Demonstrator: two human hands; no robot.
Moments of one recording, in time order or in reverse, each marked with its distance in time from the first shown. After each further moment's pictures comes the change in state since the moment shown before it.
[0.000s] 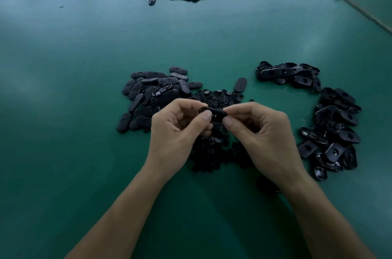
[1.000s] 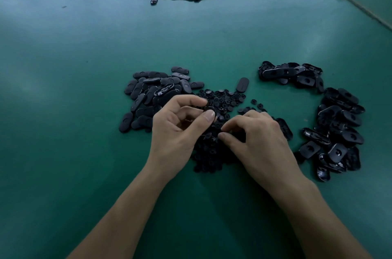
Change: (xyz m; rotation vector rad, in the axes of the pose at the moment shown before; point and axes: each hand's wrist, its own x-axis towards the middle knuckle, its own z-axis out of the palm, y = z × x) left_hand 0.001 -0.001 -0.003 0.051 -0.009 0.057; right_hand -0.004 -0.003 0.003 -0.691 -0.112 -0.027
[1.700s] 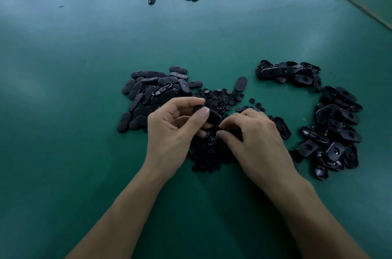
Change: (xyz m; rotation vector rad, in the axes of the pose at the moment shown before) left_hand -0.001 0.001 0.001 -0.074 0.044 -0.047; right_hand 0.000 -0.003 0.002 -0.004 -0.036 0.029
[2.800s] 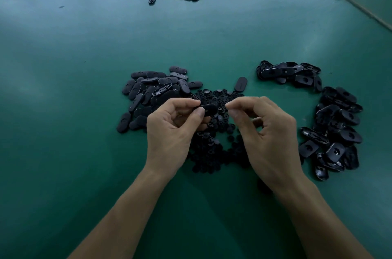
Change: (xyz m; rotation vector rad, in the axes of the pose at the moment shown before) left_hand 0.002 -0.005 0.001 0.039 0.084 -0.011; right_hand 0.002 0.001 -0.002 0.449 0.364 -0.141
